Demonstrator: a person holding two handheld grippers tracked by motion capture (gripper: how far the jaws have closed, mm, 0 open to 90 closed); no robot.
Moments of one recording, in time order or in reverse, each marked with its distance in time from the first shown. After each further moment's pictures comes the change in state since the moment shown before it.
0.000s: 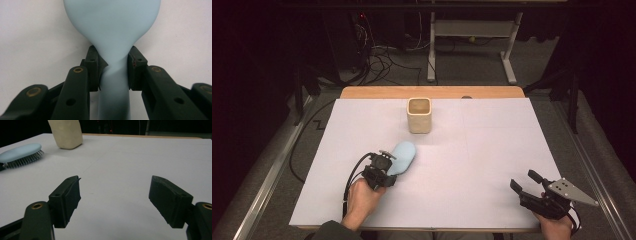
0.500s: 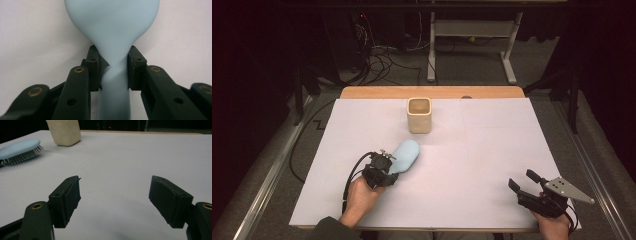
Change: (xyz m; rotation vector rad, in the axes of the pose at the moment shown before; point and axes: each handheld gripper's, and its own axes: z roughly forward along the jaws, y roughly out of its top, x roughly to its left) left arm 0.004 -0.001 0.003 -0.076 -0.044 0.079; right arm 0.001 -0.001 0.006 0.026 -0.009 0.003
